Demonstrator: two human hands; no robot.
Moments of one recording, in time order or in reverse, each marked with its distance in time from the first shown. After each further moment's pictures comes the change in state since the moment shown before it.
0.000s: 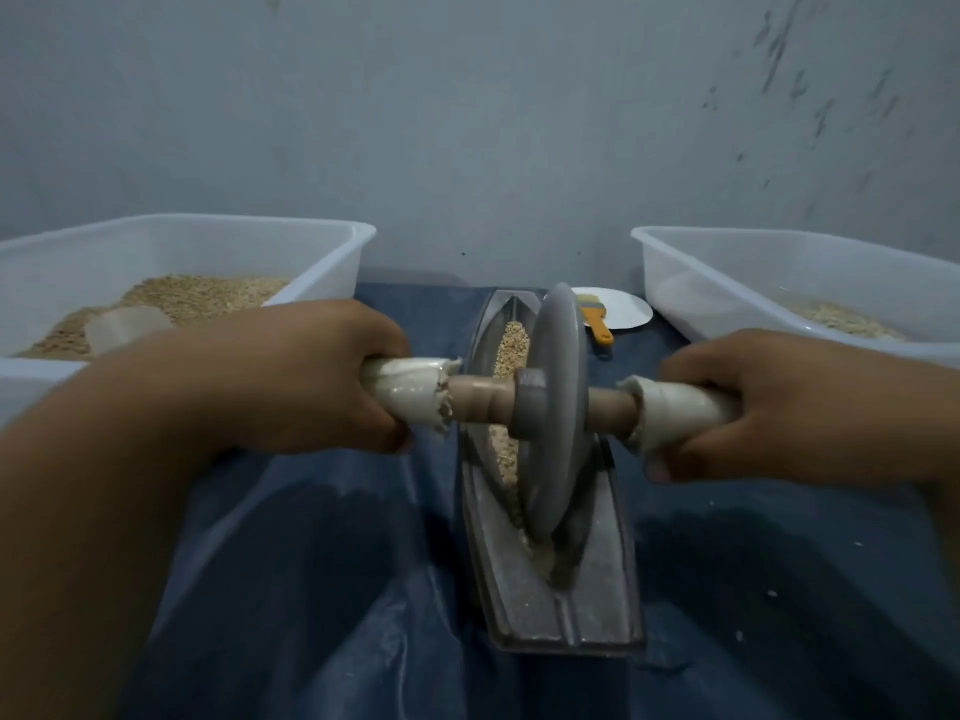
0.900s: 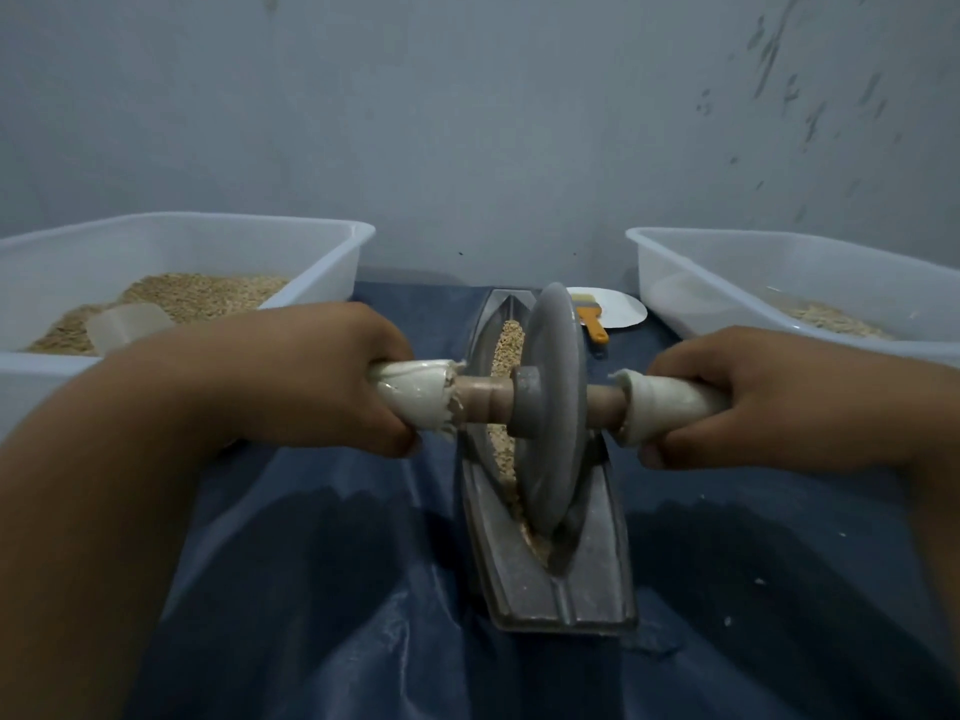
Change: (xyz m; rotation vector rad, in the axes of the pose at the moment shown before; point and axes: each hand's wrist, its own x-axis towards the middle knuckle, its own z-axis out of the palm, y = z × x) left_hand 0.000 -0.001 0.003 -0.037 -0.058 0.005; right_hand 0.000 0.002 0.000 0.059 -0.030 -0.020
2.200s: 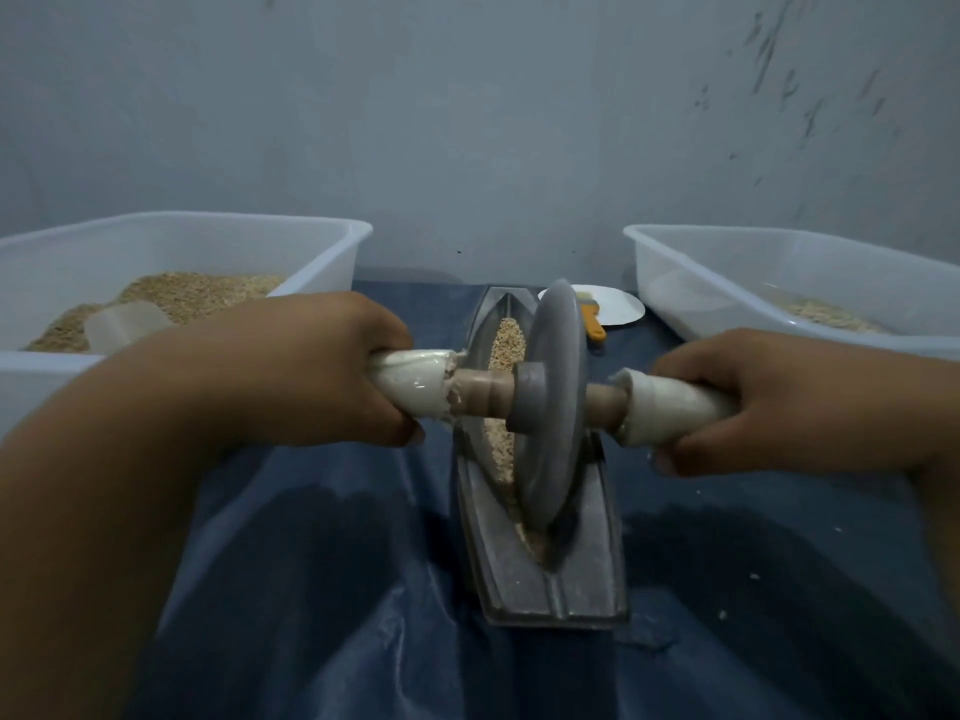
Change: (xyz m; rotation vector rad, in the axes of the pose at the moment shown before) left_hand -0.003 0.003 0.000 0.064 0.105 0.005; right_hand -0.001 0.008 -0.001 0.015 -0.041 -0.041
